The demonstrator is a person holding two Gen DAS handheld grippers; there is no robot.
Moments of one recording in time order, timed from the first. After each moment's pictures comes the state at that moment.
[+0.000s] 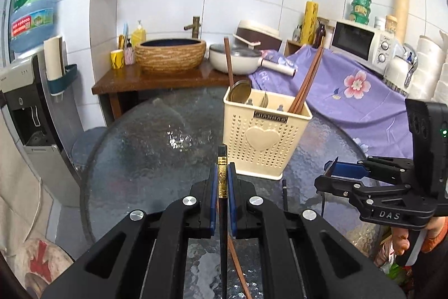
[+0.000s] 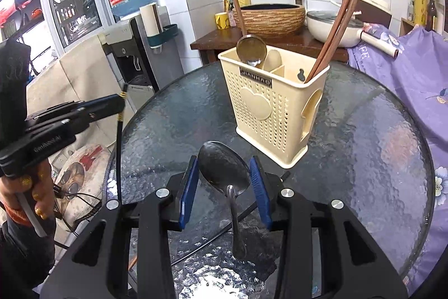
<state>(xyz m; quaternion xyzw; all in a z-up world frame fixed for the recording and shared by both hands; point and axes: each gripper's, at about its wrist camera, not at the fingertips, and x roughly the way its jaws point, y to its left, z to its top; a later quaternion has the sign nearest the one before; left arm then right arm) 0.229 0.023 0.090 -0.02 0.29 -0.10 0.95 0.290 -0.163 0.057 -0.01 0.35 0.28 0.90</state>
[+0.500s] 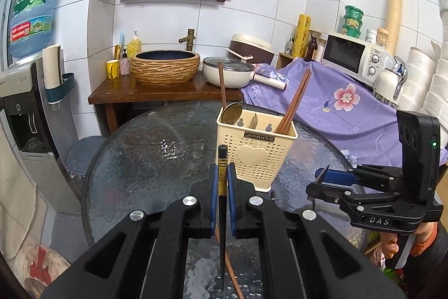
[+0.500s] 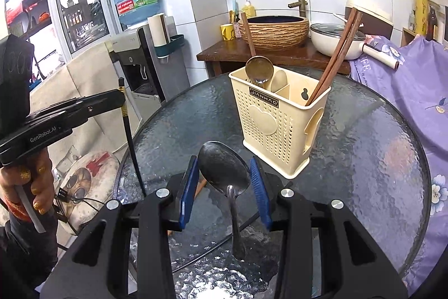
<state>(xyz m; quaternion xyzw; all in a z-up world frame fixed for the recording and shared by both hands) 0.220 0.029 0.116 -0.03 0.27 -0.12 0.96 0.279 -0.164 0.079 0.00 0.33 0.29 0.90</state>
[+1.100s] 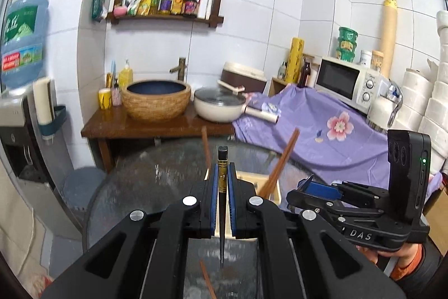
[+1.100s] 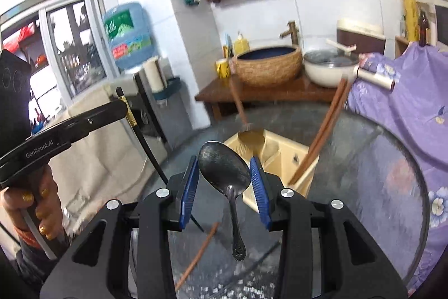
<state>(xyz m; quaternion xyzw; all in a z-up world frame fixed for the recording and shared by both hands) 0.265 0.007 0.204 -0.03 0.22 -0.13 0.97 0.321 -0.171 0.155 0.07 0.26 0.28 0.92</state>
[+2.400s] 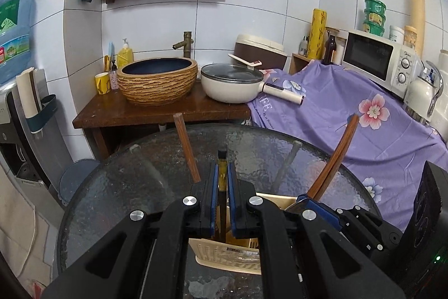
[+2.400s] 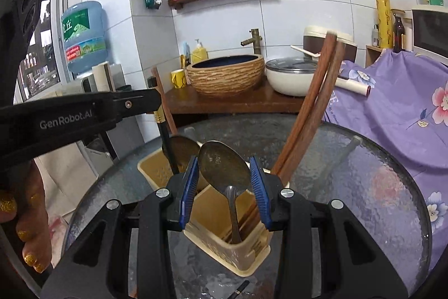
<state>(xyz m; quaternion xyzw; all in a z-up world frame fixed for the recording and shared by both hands) 0.389 -0.047 0.129 -0.01 0.27 -0.08 0.96 0.403 -0.160 0.070 0.04 0.23 0.18 0.96</state>
